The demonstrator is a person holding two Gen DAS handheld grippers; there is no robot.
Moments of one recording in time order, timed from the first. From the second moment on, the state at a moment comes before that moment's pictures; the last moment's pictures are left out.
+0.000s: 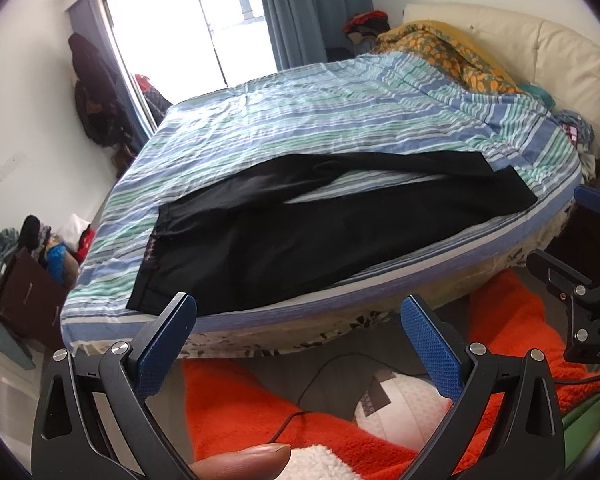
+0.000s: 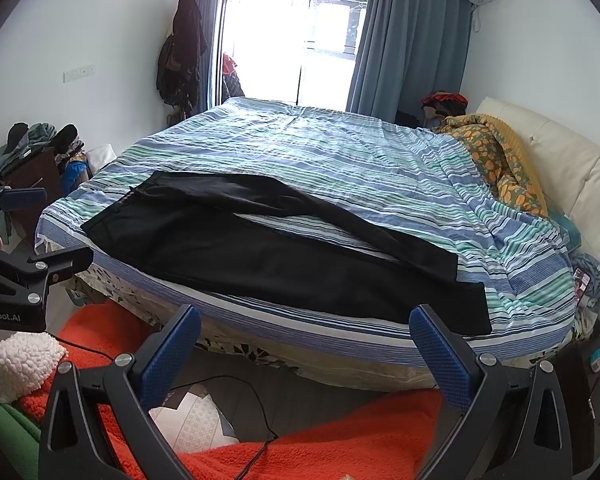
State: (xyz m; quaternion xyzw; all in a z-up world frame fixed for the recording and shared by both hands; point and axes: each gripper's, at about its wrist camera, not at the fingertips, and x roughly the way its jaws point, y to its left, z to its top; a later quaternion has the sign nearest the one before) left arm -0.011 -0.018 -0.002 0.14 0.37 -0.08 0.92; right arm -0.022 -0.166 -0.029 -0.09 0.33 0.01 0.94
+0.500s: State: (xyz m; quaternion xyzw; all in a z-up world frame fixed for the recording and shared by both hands) left arm -0.011 -0.021 -0.005 0.13 0.38 -0.10 0.91; right arm -0.022 -0.166 -0.032 -0.09 0.33 0.01 0.94
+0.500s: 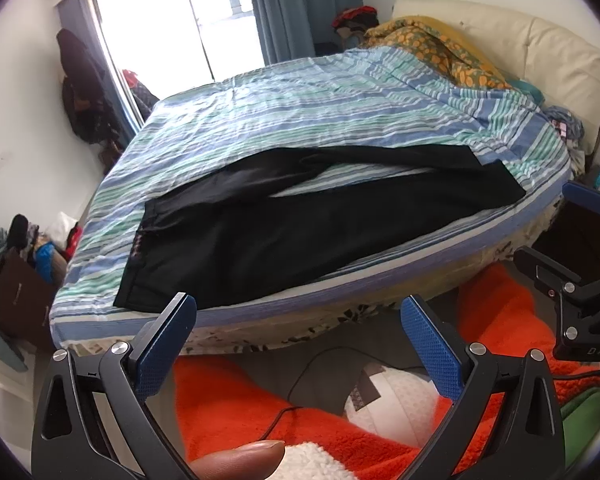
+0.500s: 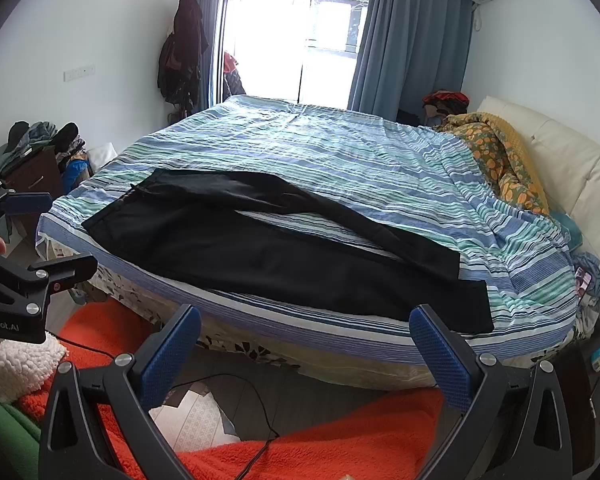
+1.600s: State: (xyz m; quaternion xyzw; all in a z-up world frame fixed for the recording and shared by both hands) left arm -0.008 -0.021 -0.009 0.12 0.40 -0.11 0.90; right arm -0.026 -0.168 -0.036 -0.08 0.33 0.01 0.94
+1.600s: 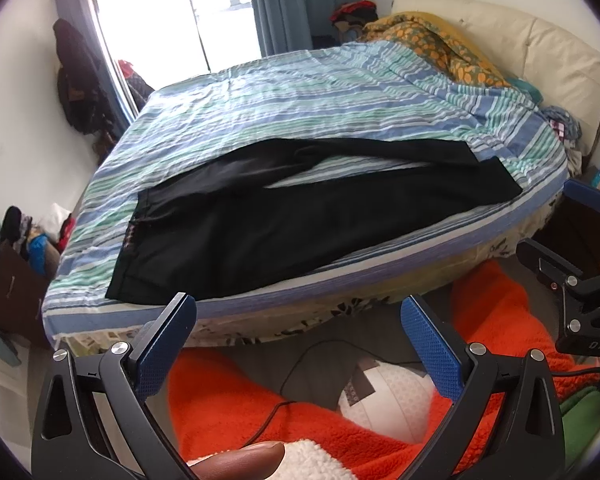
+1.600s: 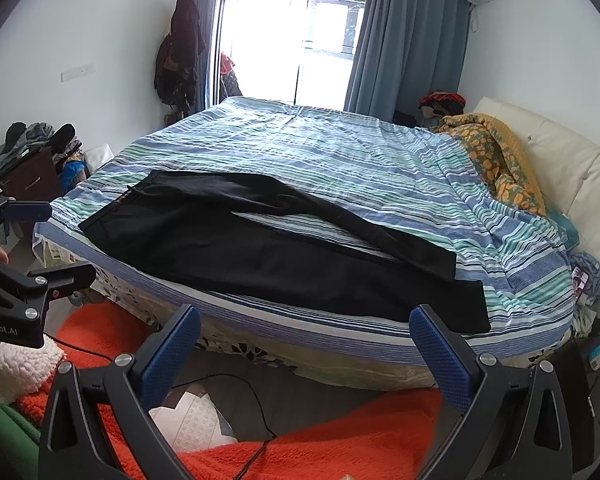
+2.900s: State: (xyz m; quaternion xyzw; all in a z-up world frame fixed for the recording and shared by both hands) left arm 0.002 -0.010 -0.012 0.09 0.42 -0.10 0.90; right arm -0.007 -0.185 -0.038 -0.09 0.39 -0.07 0.91
